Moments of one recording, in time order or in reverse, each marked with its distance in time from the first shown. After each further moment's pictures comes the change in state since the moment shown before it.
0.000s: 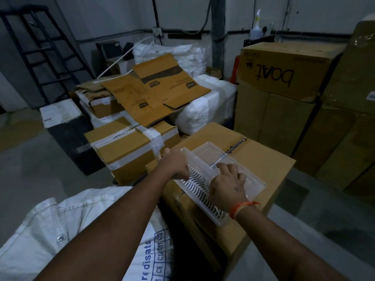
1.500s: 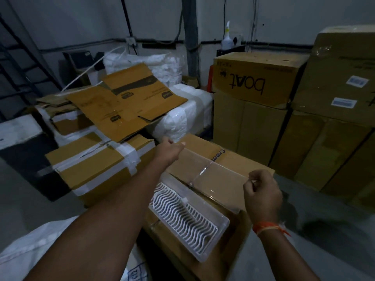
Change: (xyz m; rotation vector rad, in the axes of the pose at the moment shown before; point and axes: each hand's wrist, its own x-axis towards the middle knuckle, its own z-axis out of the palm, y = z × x) left_hand 0.122 0.041 -0.023 -1.076 0.253 -0.008; right_hand 0.009 0.106 -0.011 0.582 0.802 0.531
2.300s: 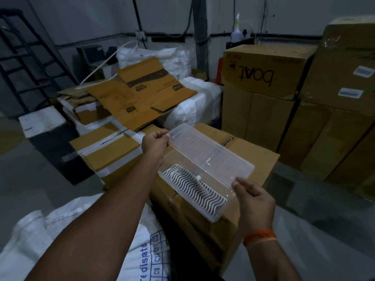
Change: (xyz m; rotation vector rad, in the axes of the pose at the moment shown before) left_hand -0.070 -0.025 -0.060 -0.449 0.353 -0.061; right_hand -0.109 -0.051 -0.037 0.676 -0.134 0.502
